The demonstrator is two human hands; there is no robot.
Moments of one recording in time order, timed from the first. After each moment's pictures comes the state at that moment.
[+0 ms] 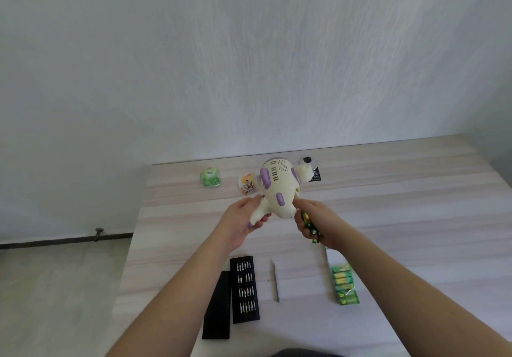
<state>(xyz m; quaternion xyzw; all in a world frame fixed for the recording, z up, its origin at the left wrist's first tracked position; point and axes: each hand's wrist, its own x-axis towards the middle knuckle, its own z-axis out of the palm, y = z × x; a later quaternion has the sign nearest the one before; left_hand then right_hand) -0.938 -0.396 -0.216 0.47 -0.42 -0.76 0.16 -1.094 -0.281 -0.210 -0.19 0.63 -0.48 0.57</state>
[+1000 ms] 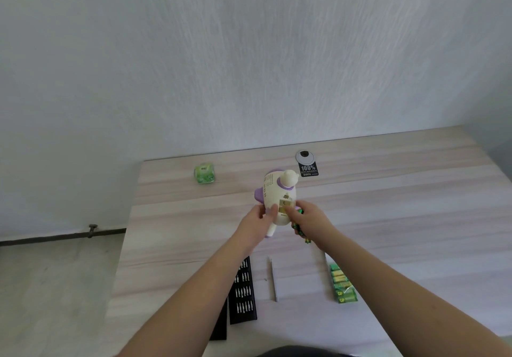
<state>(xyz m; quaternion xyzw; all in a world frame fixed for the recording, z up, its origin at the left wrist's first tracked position) -0.965 -0.387 -0.279 0.48 -0.62 -0.62 0.06 -1.094 -0.293 -0.259 -0.26 0.75 -0.40 0.45</state>
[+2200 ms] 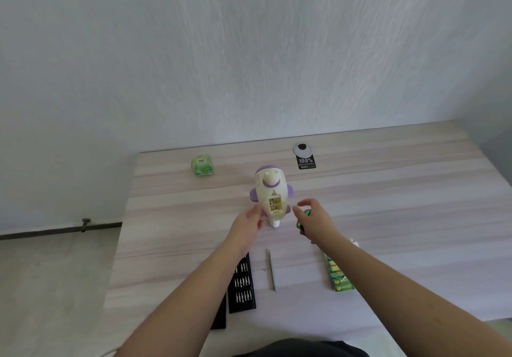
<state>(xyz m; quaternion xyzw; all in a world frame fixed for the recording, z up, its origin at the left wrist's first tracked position) -0.946 -0.385 -0.324 0.51 -0.53 -0.67 0.09 -1.086 -0.275 -0.269 -0.19 0.82 -0.35 0.40</state>
